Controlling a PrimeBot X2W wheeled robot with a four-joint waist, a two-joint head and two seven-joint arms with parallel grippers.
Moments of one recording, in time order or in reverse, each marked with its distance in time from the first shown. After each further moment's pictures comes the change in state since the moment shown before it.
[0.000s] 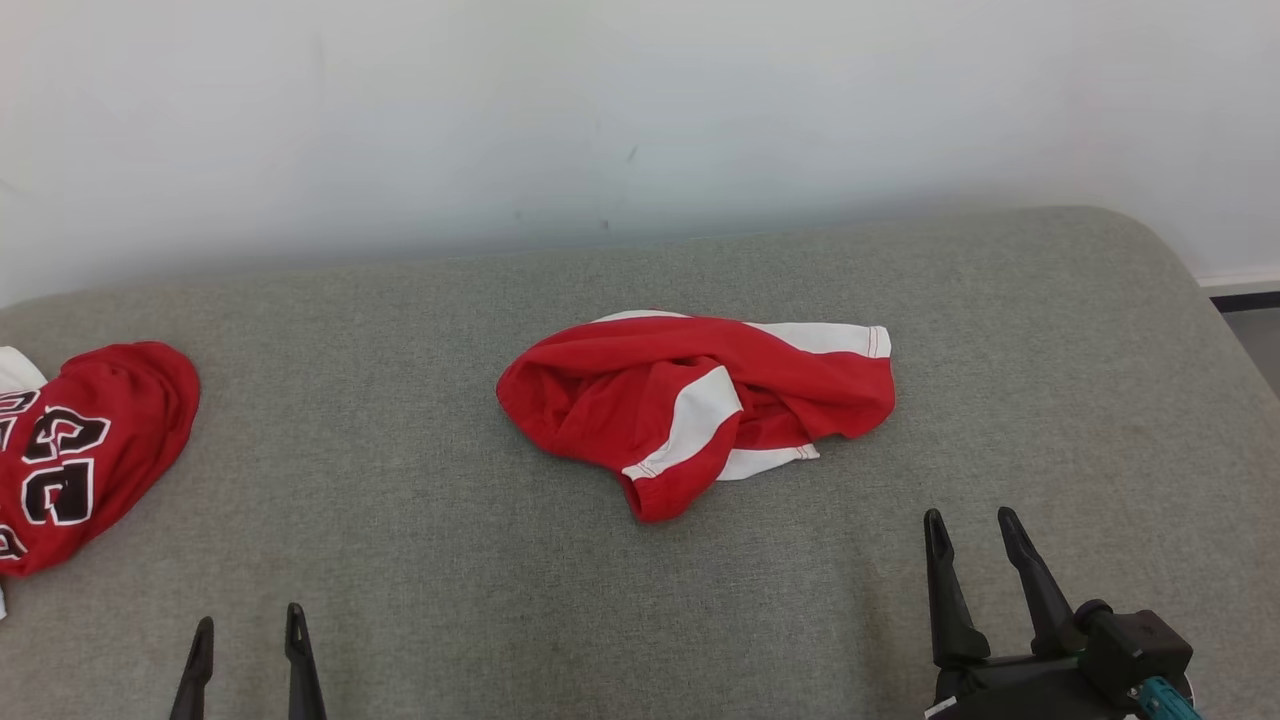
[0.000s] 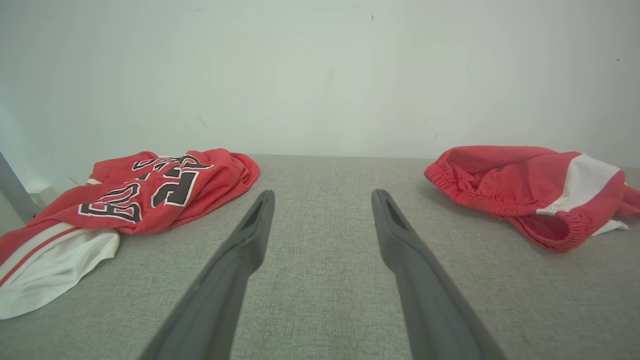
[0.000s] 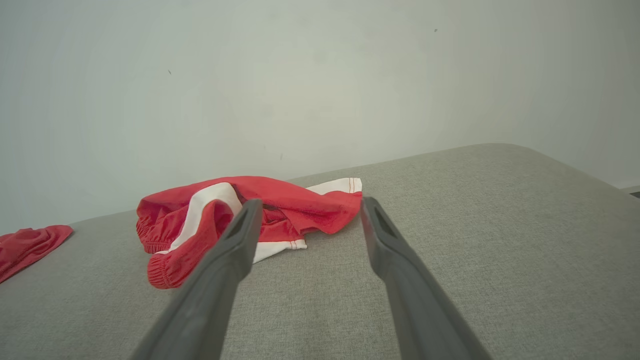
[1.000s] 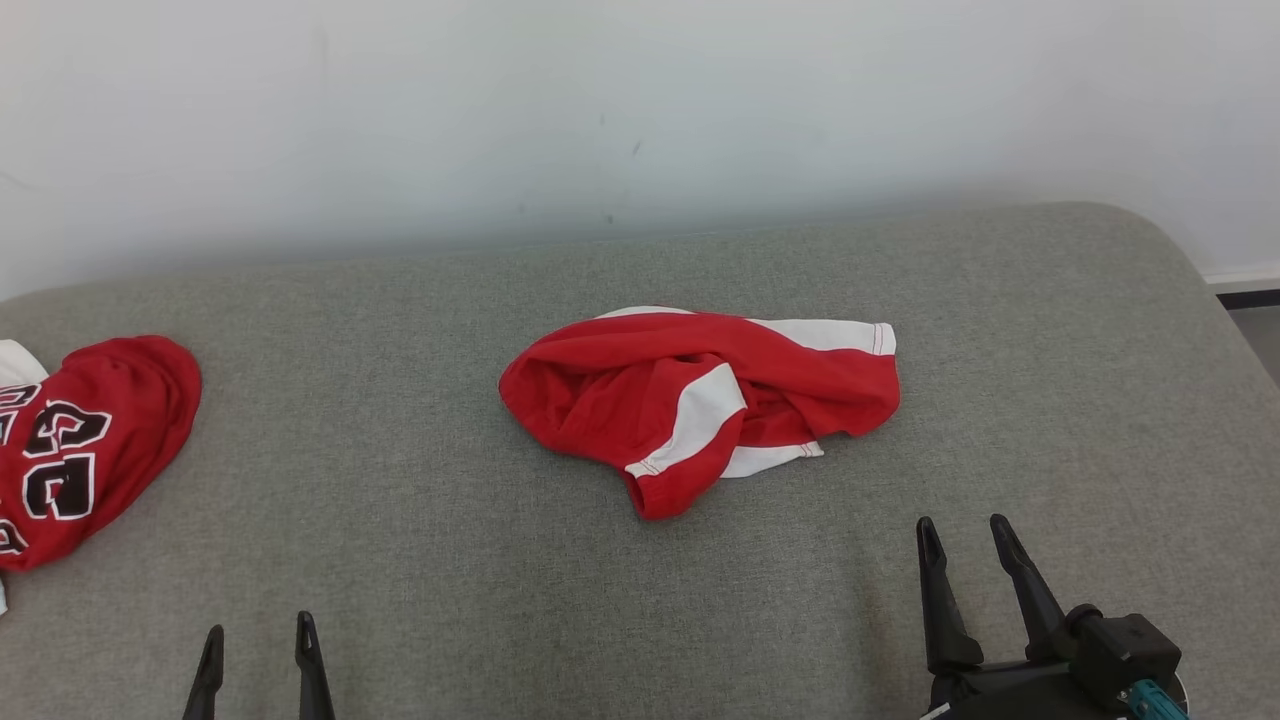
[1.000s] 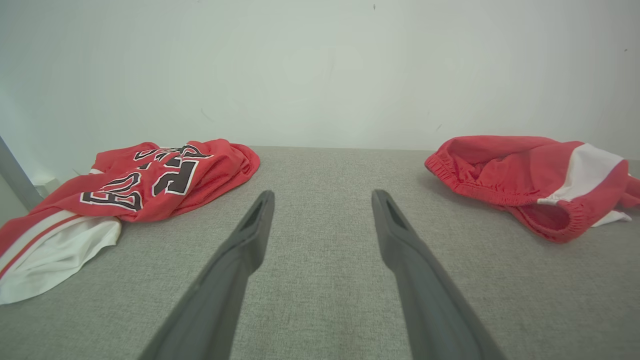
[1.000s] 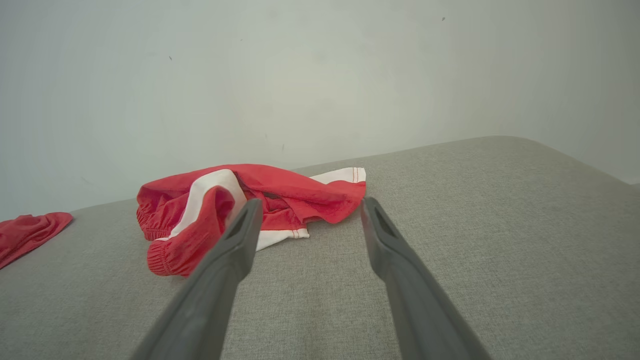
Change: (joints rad) left arm 0.014 -0.002 -0.031 -0.002 0.001 0.038 0.000; right arm 0.001 0.000 0.007 0.017 -0.014 0.000 0.000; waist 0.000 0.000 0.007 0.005
